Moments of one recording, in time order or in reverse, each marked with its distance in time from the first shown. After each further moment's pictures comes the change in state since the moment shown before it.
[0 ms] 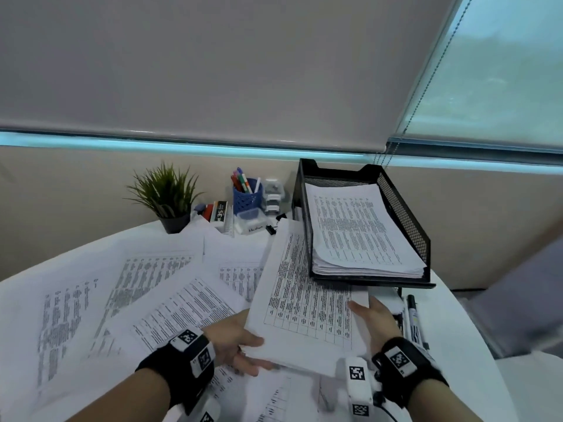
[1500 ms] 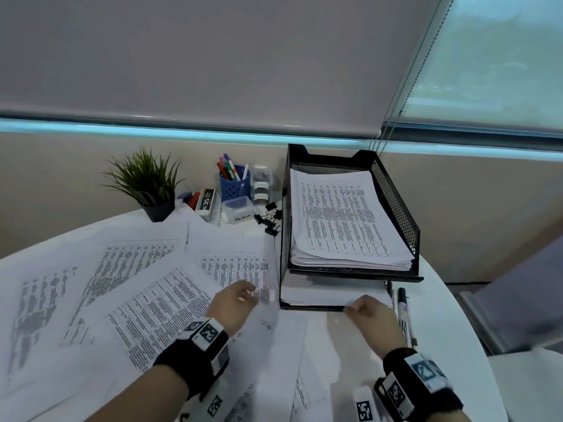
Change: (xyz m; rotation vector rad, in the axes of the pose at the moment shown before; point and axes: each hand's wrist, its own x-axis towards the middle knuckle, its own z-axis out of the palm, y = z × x) left_hand 0.055 0.007 0.029 0.576 0.751 0.212; right_hand -0.001 -0.005 -0.043 -0.699 0.033 -0.304
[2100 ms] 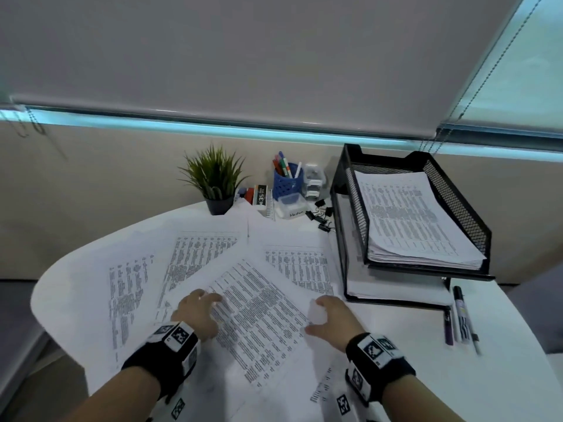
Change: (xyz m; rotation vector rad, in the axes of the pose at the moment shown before) left_hand -0.005 -0.147 -0.143 0.570 -0.112 -0.209; right_hand -0.044 -0.091 0.153 -0.354 -0.421 -0.077
